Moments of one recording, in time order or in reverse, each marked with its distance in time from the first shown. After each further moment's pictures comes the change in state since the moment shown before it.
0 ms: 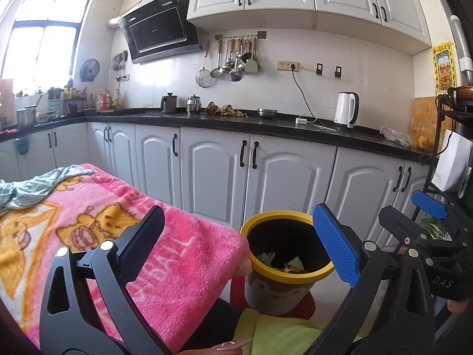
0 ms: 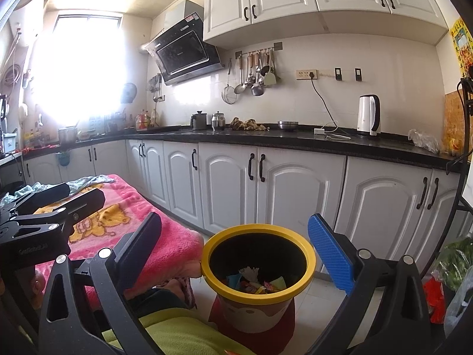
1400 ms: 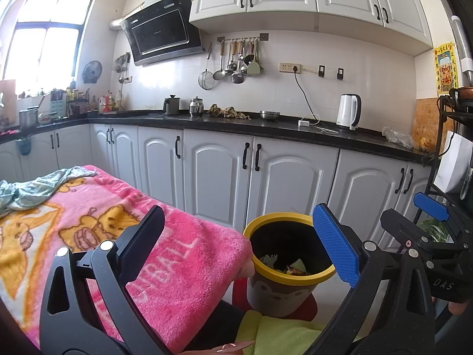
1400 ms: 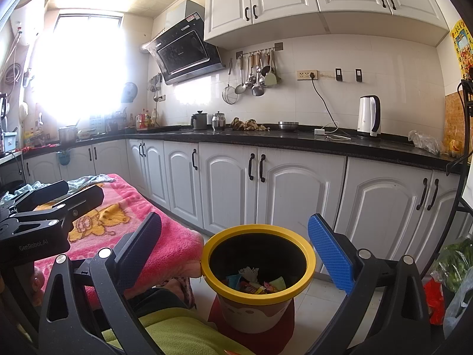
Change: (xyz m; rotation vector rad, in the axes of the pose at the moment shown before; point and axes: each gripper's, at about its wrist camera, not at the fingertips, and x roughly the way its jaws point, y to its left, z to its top) left arm 0.000 0.005 0.000 -0.003 -0.001 0.002; right arm 0.000 0.001 0.000 -0.002 0.000 0.000
